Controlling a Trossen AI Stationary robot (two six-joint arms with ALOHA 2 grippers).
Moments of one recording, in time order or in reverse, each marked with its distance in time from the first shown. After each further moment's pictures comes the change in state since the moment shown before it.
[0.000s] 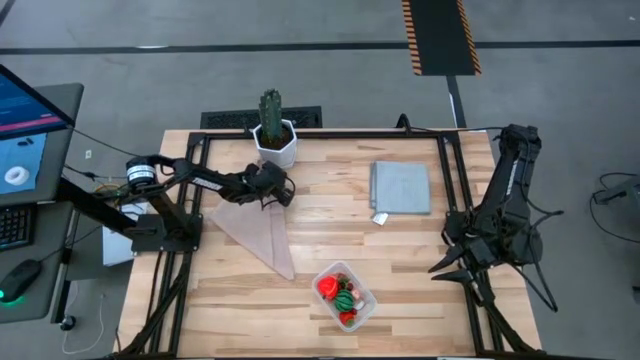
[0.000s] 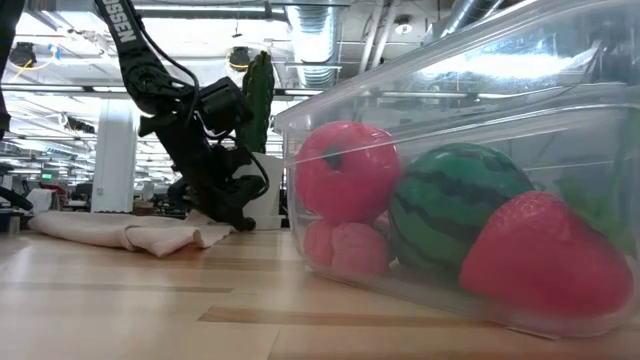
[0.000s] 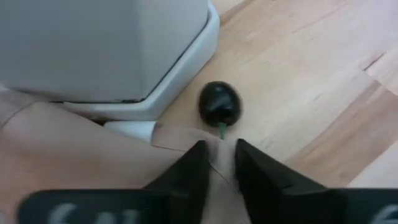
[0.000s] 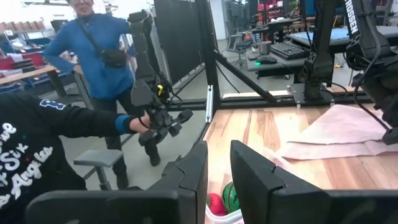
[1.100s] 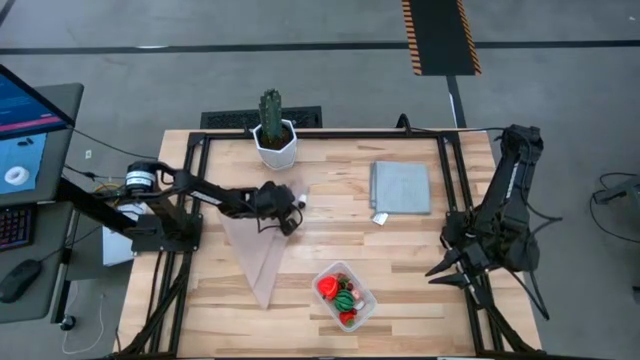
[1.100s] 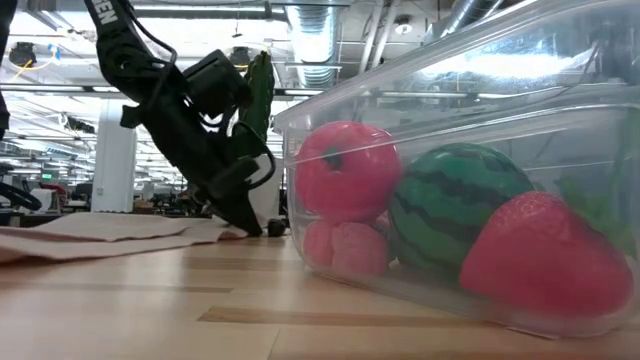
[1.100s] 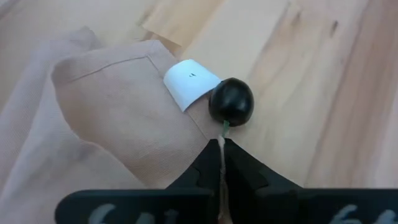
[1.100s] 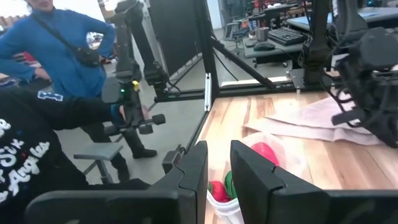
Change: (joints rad) left arm -0.234 -0.004 -0.018 0.035 0.209 0.106; right arm 0.000 0.052 0.000 -0.026 0.004 0.093
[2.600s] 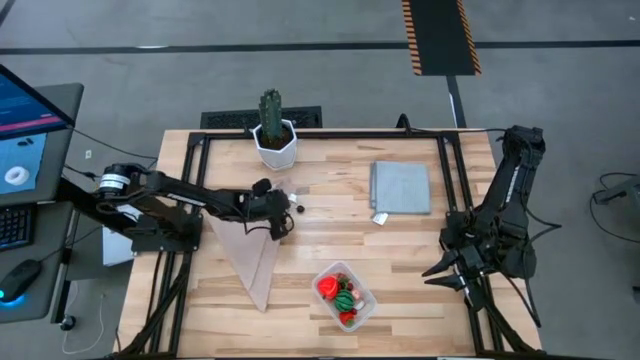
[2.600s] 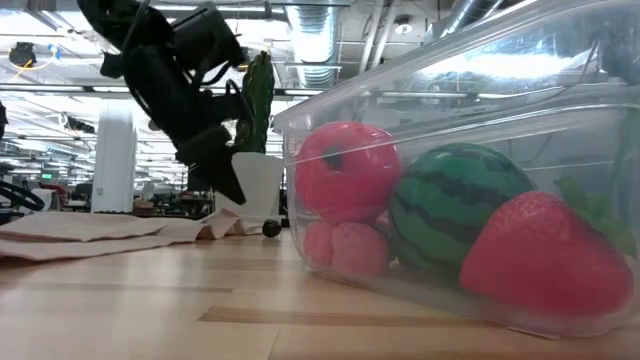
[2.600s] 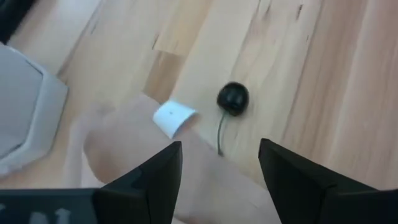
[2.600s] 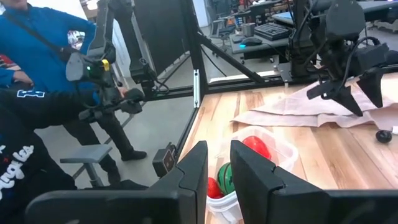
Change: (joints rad) left arm -0.104 -0.207 0.077 -0.330 -0.151 0.149; right arm -0.002 0.062 0.000 0.012 0.052 0.062
